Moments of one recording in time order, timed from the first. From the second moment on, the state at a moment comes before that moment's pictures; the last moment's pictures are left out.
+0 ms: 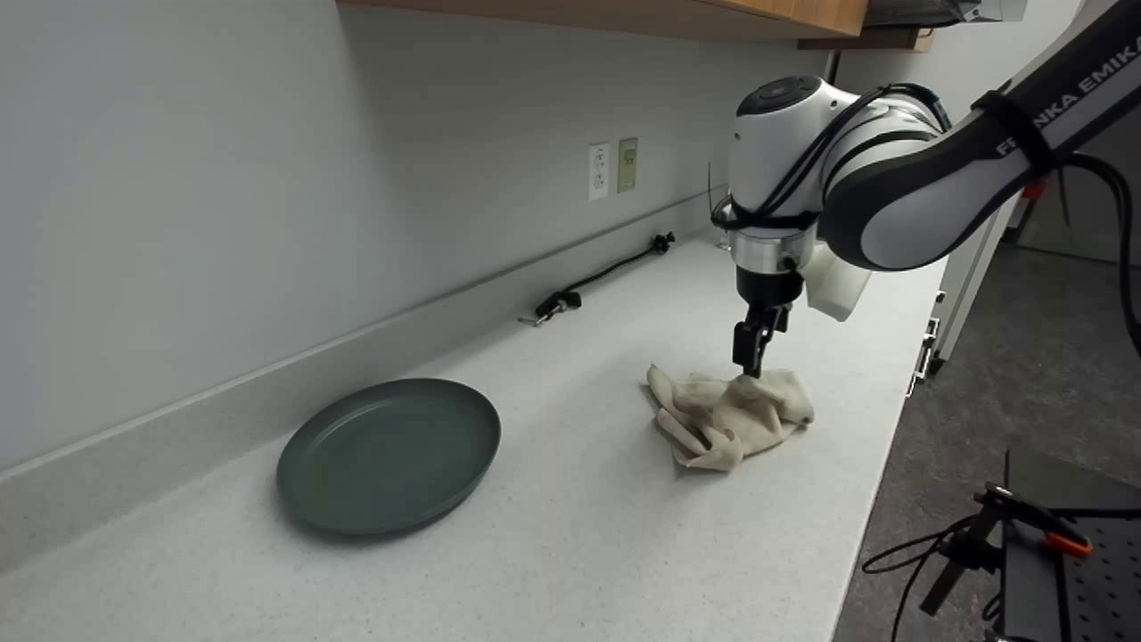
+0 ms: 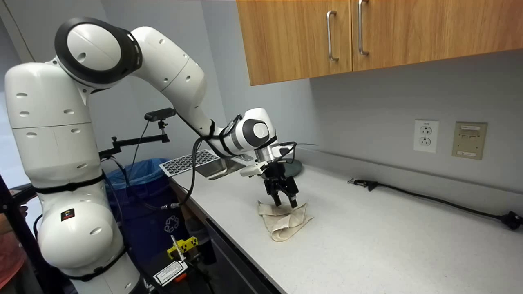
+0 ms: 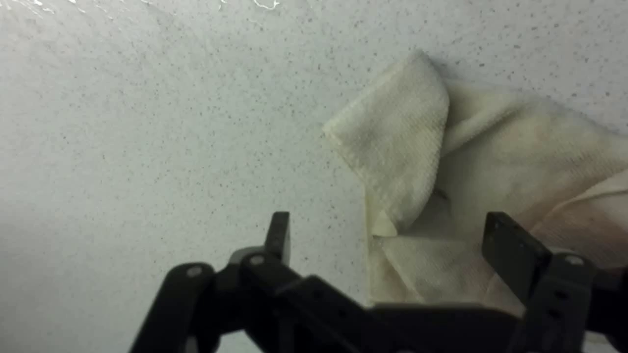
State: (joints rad) arm 0.09 0.14 -0.05 -2.30 -0.50 2.36 0.40
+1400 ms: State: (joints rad) arm 0.12 0.23 0.09 -2.28 0.02 2.43 0.51
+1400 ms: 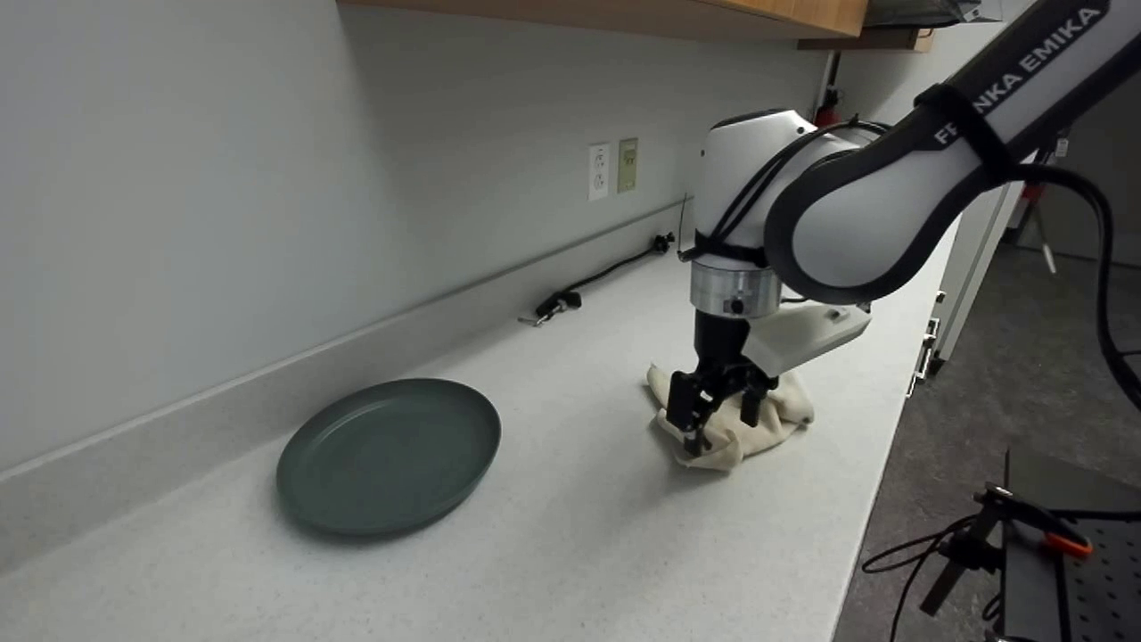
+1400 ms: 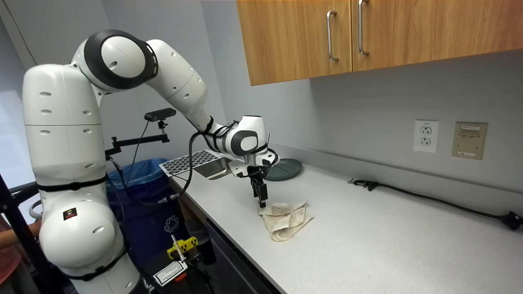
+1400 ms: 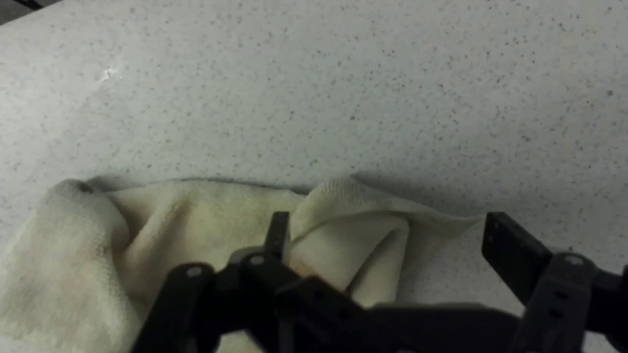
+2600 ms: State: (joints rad) arm 0.12 0.33 0.03 -2.21 0.10 2.46 0.64
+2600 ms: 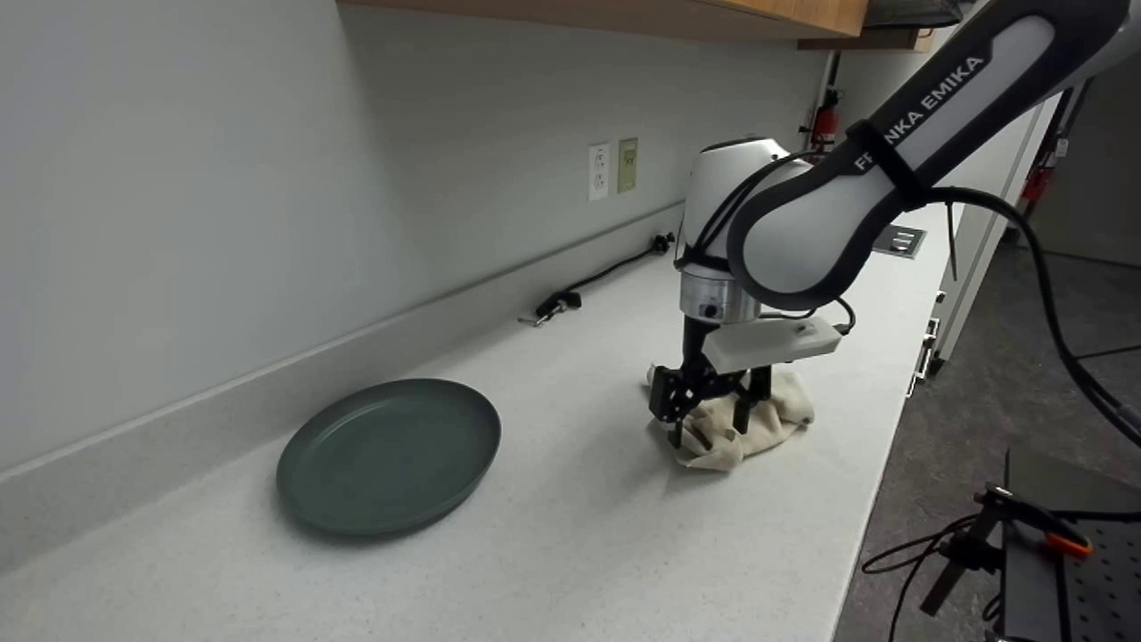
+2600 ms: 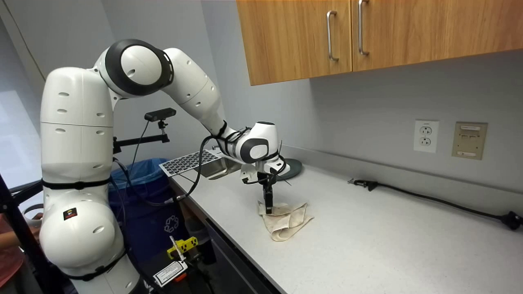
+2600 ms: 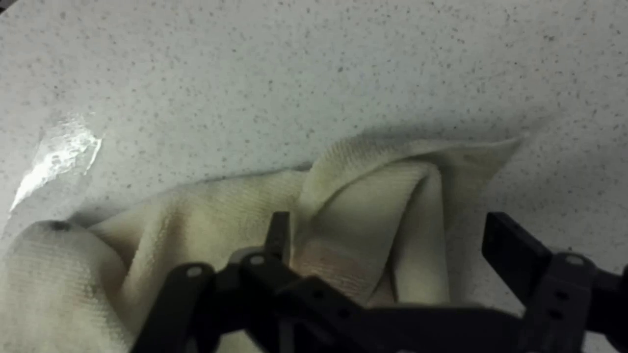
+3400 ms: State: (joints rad) arm 0.14 0.34 0.03 -2.23 0.09 2.46 0.71
